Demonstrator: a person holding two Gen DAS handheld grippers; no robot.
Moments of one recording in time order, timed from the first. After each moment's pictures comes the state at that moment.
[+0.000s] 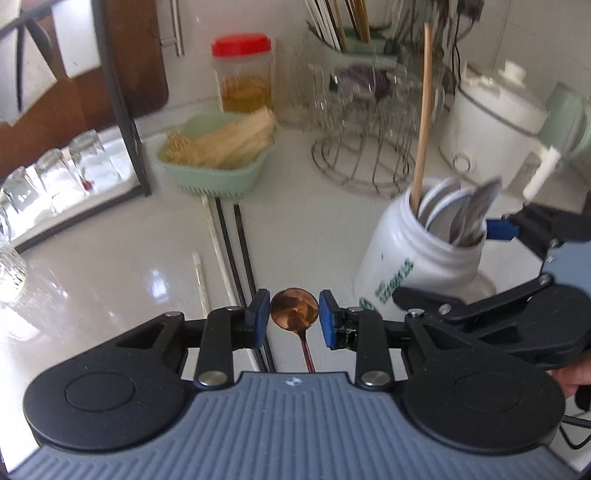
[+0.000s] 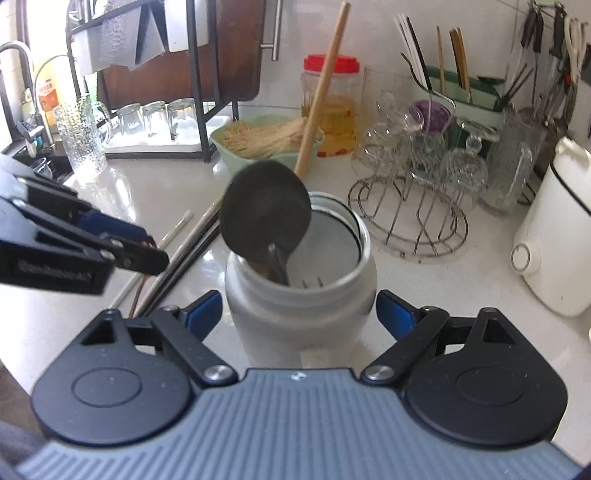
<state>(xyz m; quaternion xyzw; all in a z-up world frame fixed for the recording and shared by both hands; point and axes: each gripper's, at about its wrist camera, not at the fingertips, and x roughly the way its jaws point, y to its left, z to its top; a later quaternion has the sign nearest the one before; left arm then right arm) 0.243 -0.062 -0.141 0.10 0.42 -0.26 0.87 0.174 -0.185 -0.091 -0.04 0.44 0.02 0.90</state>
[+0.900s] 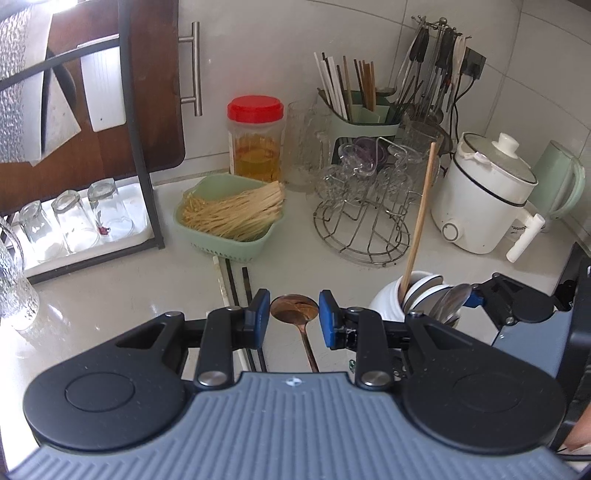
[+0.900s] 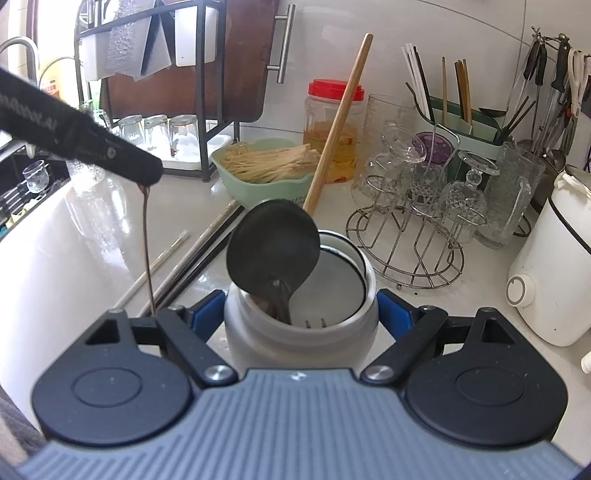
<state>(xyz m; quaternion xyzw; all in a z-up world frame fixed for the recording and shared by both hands) 0.252 -0.049 -0.082 0.05 0.38 -0.27 0.89 0.175 -0.178 -0.091 -0.05 0.41 0.01 0.91</state>
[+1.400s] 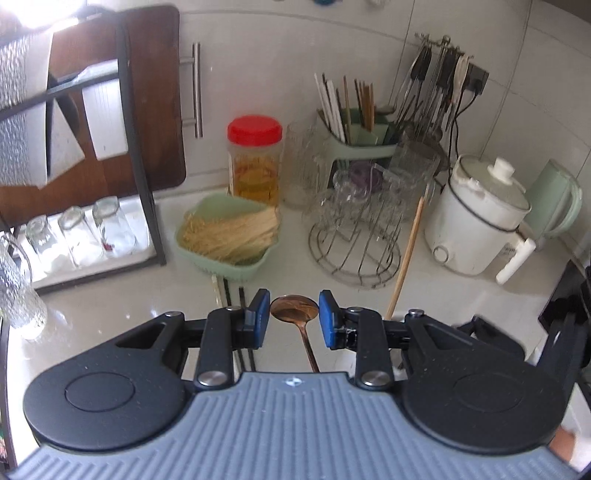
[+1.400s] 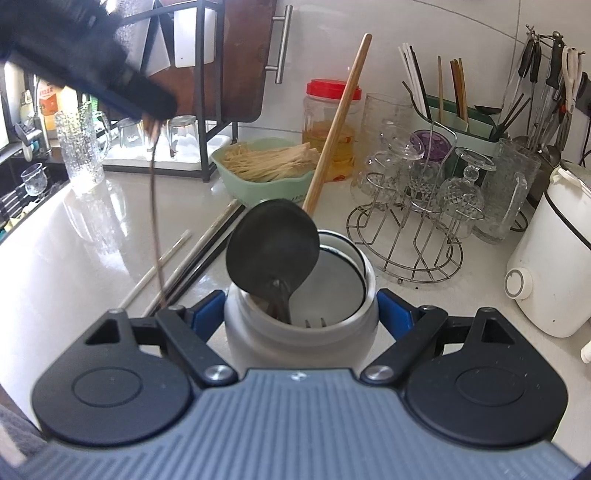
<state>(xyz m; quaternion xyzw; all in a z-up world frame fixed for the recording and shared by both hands) 0.259 -0.056 -0.038 0.04 0.38 -0.26 0.89 0.170 -0.174 -0.089 -0.05 0.41 0.01 0.91</state>
